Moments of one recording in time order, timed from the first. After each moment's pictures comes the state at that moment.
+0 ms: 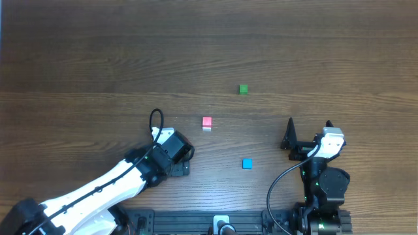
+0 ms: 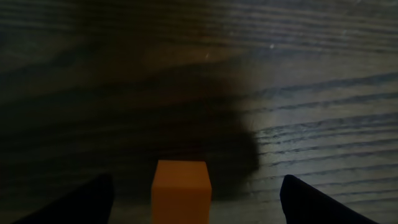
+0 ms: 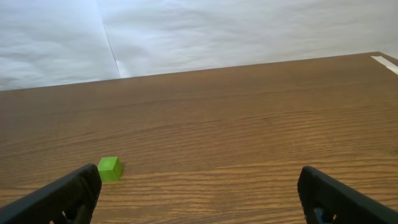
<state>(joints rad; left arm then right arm) -0.79 1.27 0.54 -0.61 -0.15 -0.84 -0.04 0.01 0.04 -0.13 0.01 0.10</state>
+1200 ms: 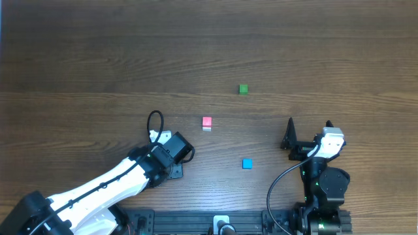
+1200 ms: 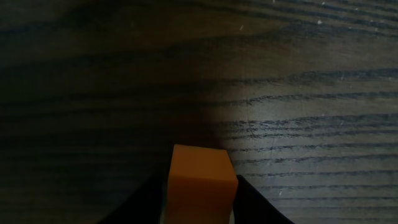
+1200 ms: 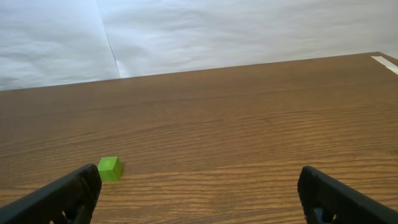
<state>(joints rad) -0.79 1.30 0.54 -0.65 -0.13 -0.91 -0.04 0.01 0.04 -0.13 0.01 0.10</state>
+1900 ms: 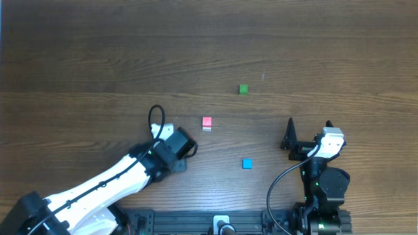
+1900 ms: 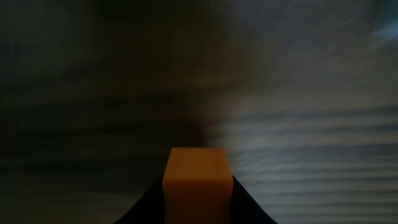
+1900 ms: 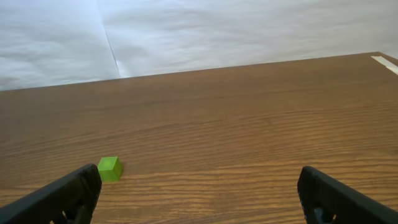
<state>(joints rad) -0.79 1.31 0.60 -0.63 -0.18 -0.92 -0.04 0.01 0.04 -0.13 0.01 0.10</state>
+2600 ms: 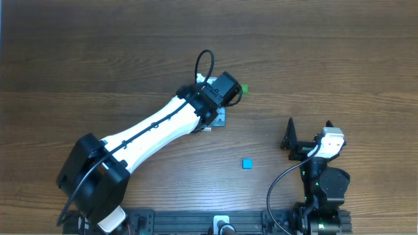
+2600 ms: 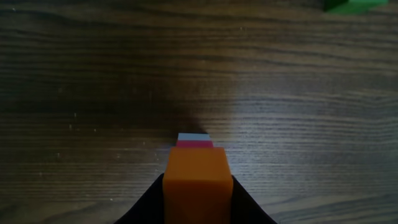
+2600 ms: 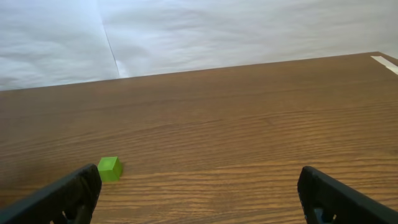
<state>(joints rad) -0.78 1.80 1.32 -0.85 -0.17 -0.75 -0.04 0.01 0.04 -0.13 0.01 0.10</state>
